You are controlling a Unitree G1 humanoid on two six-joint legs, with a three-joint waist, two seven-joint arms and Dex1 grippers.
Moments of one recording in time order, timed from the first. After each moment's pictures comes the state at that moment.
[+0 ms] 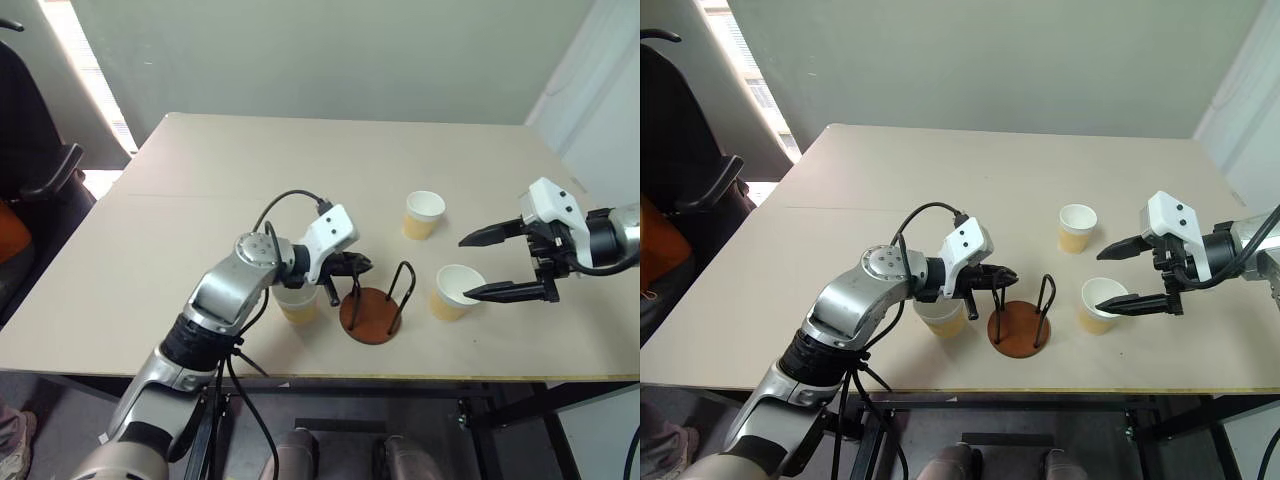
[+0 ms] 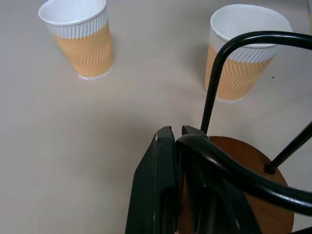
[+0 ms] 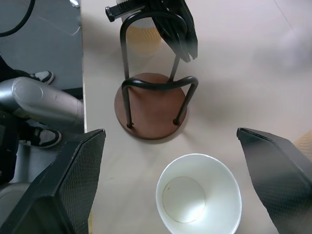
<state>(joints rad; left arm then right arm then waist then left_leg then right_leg) -0.73 0.46 -0.32 -0.14 -0.23 0.77 -0.84 -0.60 -1.12 0.01 -0.18 0.49 0.63 1.42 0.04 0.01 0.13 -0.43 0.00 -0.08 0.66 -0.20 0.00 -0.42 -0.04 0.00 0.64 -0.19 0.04</state>
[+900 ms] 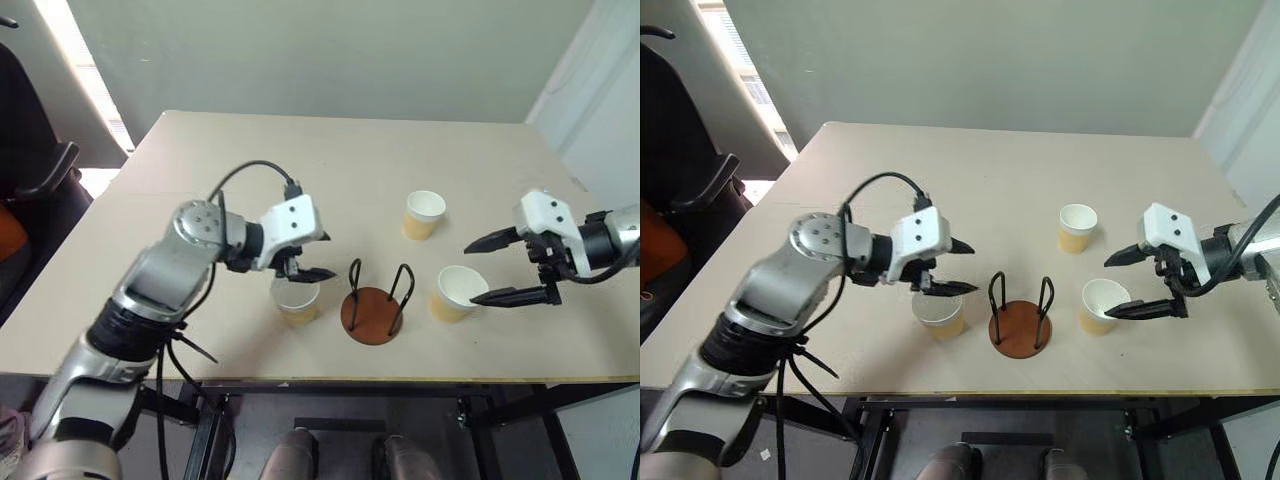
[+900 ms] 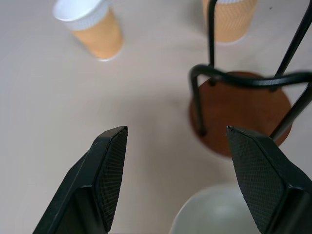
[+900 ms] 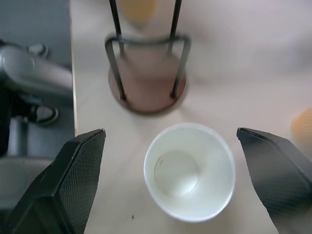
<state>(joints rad) -0.78 0.83 -0.25 -0.19 -0.22 0.56 -1.14 -0.60 -1.15 0.11 -0.13 0.36 0.53 1.46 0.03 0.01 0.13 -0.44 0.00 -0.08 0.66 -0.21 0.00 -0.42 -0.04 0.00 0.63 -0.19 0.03</state>
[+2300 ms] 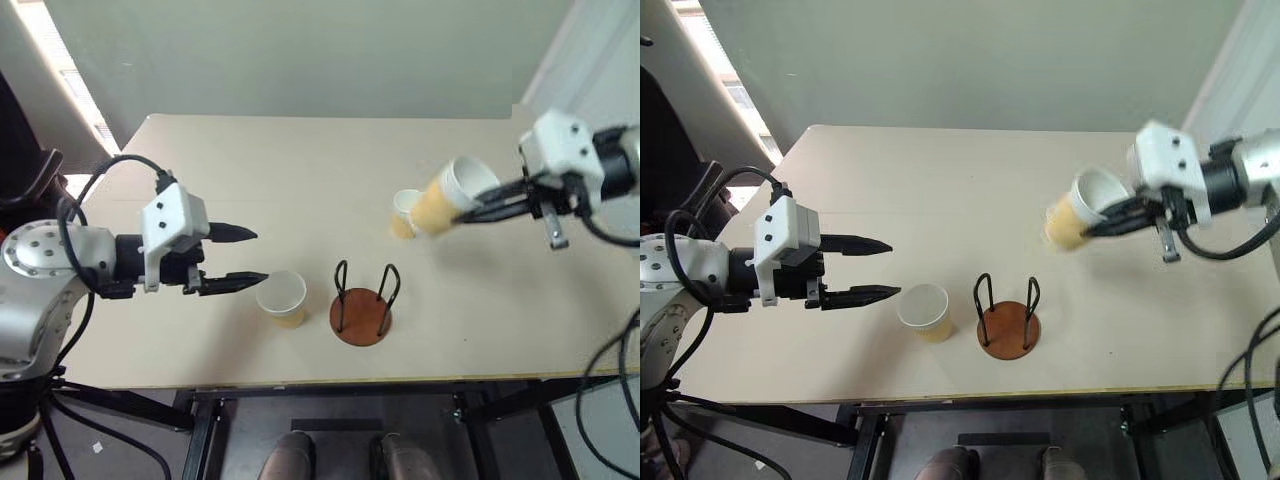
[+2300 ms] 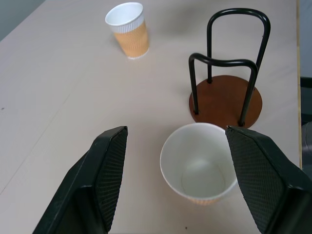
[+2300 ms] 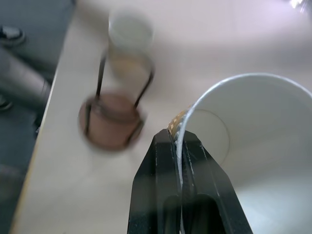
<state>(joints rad) -0.39 1.05 0.20 -0.37 -0.55 0.60 -1.13 -1.04 -0.97 0.11 -0.05 0.35 0.44 1.59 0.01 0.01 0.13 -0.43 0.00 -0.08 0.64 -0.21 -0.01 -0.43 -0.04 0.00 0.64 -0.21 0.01</state>
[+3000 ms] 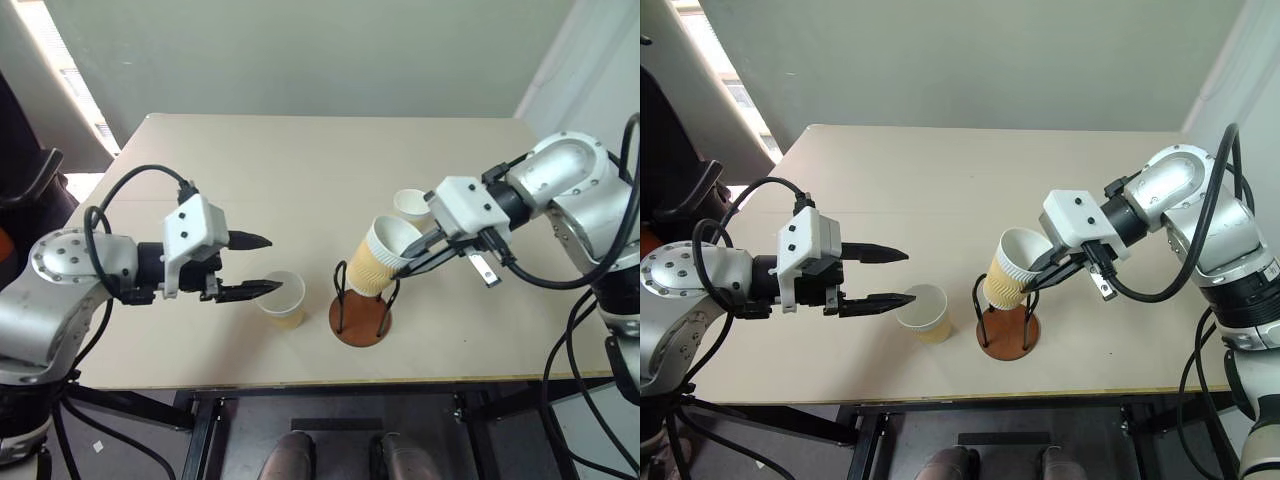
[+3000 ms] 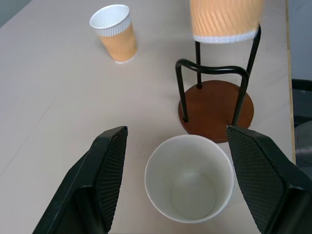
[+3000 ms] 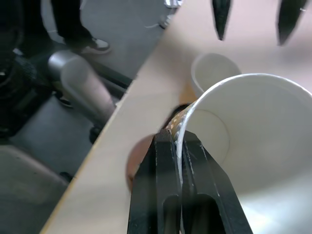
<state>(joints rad) -0.37 1.03 0.15 -0.42 -0.57 0.61 -1.08 -1.04 -0.87 0.39 -0.11 0.43 0.35 1.61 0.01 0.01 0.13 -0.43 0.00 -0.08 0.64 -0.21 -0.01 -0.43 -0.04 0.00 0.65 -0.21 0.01</state>
